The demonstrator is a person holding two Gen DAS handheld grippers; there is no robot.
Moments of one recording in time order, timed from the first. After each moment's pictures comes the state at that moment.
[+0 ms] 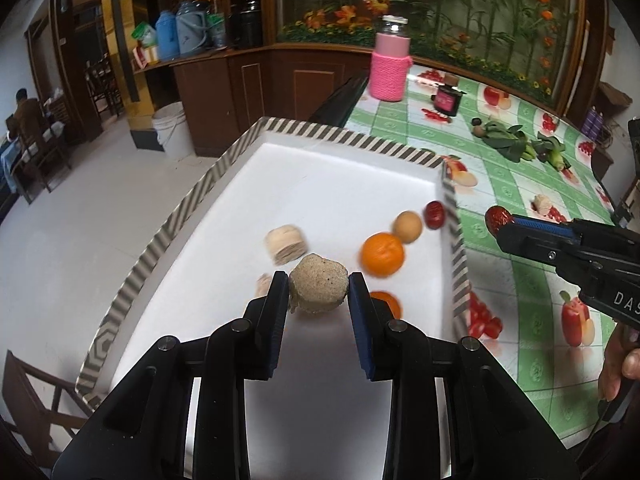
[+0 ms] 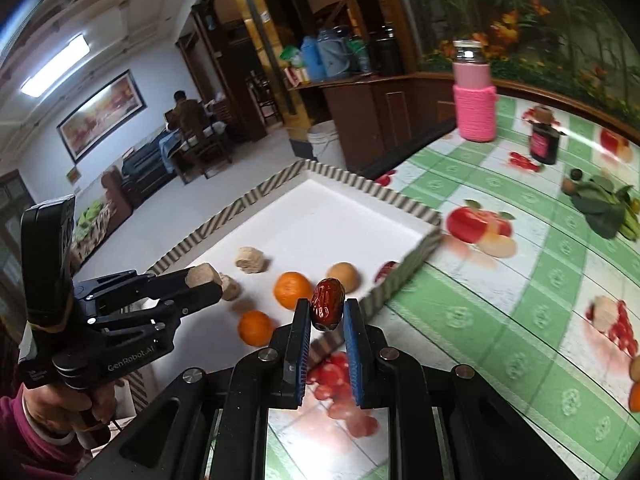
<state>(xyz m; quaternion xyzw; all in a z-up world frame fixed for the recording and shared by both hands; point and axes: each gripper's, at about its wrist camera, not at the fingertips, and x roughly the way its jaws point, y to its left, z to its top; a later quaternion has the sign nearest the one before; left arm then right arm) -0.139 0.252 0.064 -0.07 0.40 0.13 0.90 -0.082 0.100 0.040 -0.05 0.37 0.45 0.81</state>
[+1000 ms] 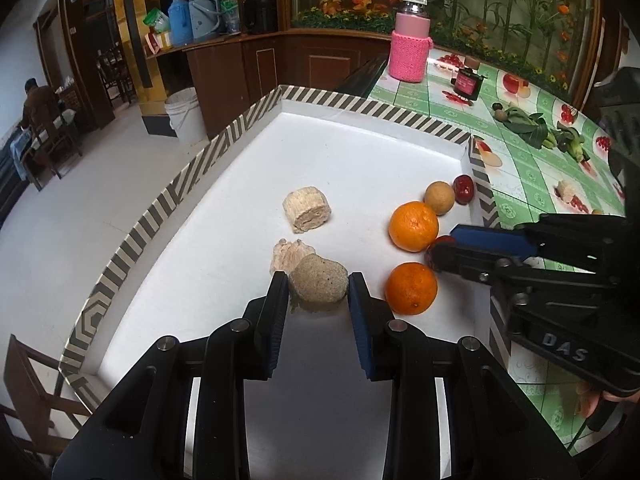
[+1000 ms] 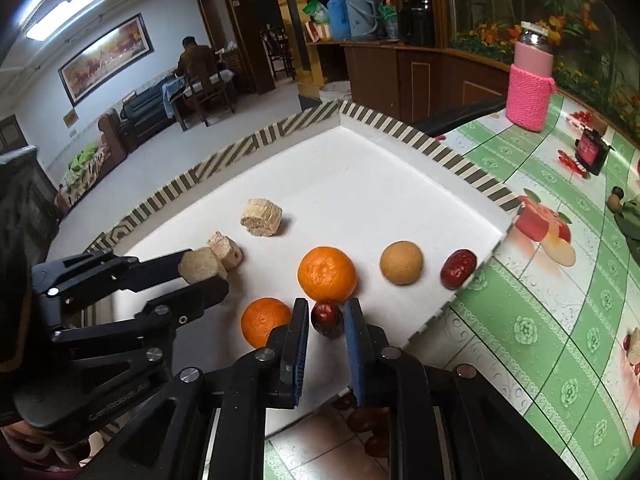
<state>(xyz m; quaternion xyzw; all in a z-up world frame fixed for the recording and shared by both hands) -0.141 0.261 0.039 -0.07 0.42 0.15 0.89 -0.086 0.161 0.005 -0.13 0.40 0.45 0.79</state>
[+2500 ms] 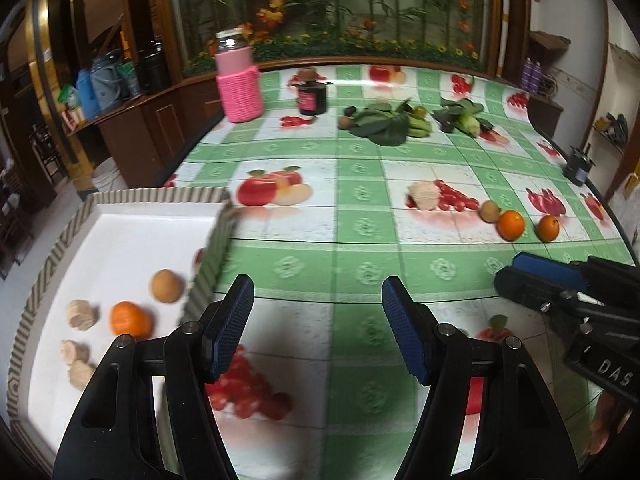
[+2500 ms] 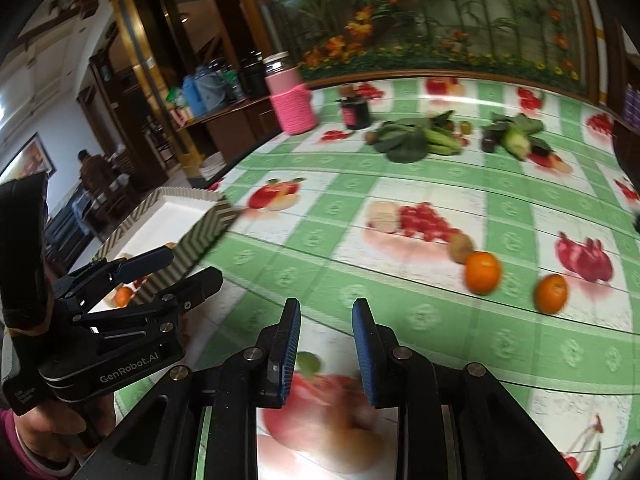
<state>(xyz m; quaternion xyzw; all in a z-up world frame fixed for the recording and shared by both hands) -0.056 0.070 0.060 0.02 0.39 0.03 0.92 -0.074 -0.088 0.022 0.03 0.38 0.26 0.89</state>
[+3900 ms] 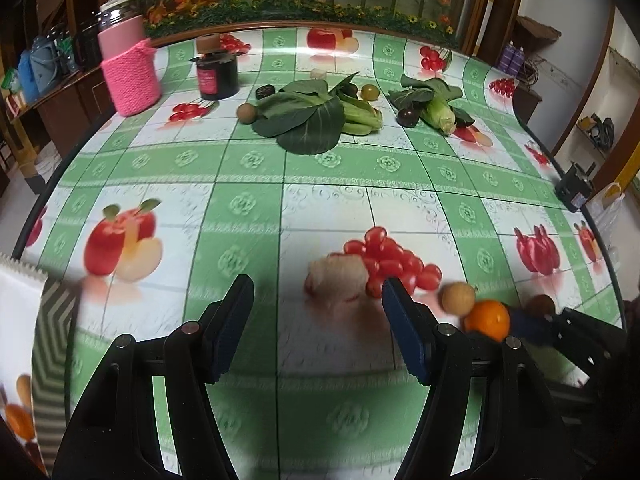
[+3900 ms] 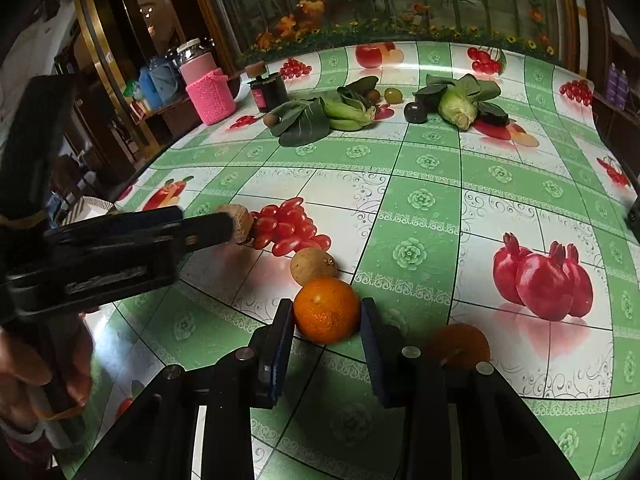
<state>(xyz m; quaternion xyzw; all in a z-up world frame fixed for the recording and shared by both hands) 0.086 0.005 0.032 -0.02 0.45 -0.05 0.89 0.017 -0.154 -0.020 0.02 0.42 0.23 0.88</state>
